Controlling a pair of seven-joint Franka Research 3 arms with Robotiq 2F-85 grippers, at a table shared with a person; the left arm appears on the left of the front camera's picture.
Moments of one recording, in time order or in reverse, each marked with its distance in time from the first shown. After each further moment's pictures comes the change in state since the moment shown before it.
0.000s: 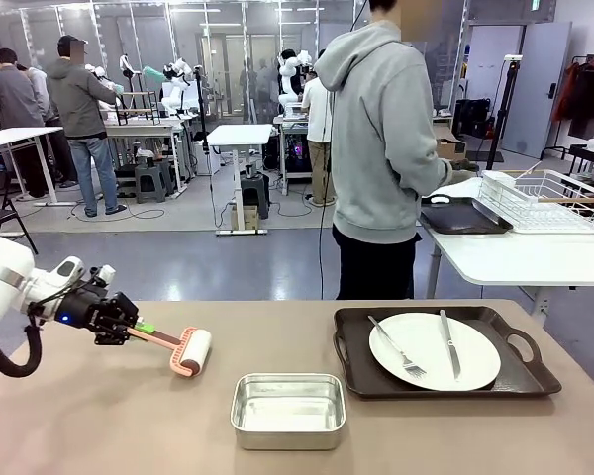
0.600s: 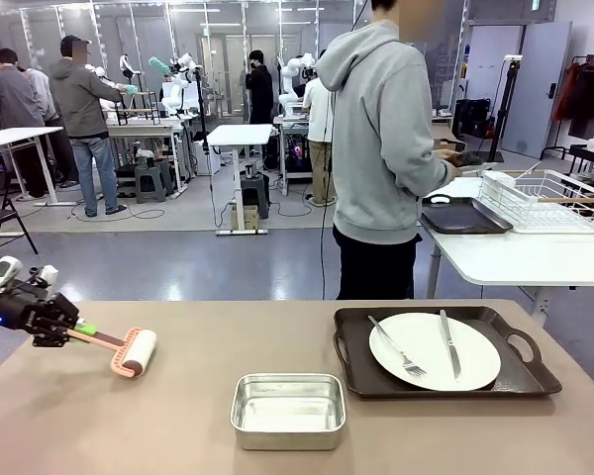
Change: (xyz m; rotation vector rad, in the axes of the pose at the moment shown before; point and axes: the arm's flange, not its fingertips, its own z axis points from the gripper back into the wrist) left arm -0.010 0.046 0.100 0.041 -0.023 0.014; right arm 0.000 0.000 0.000 0.000 0.000 0.000
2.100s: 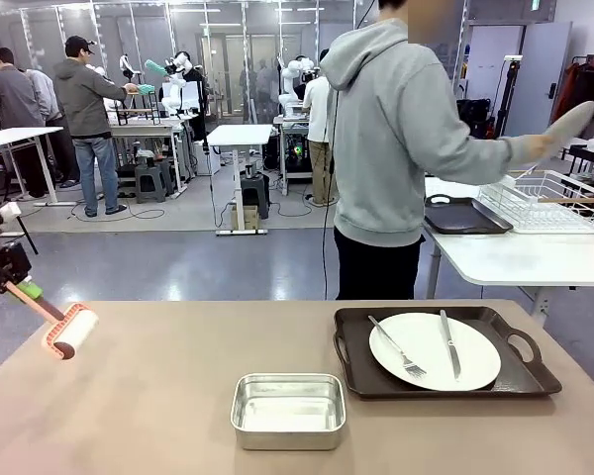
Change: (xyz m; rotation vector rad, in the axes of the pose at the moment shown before) left arm -0.022 -0.166 0.095 0.499 0.024 -0.035; right arm 0.000 0.000 0.000 0.000 0.000 0.000
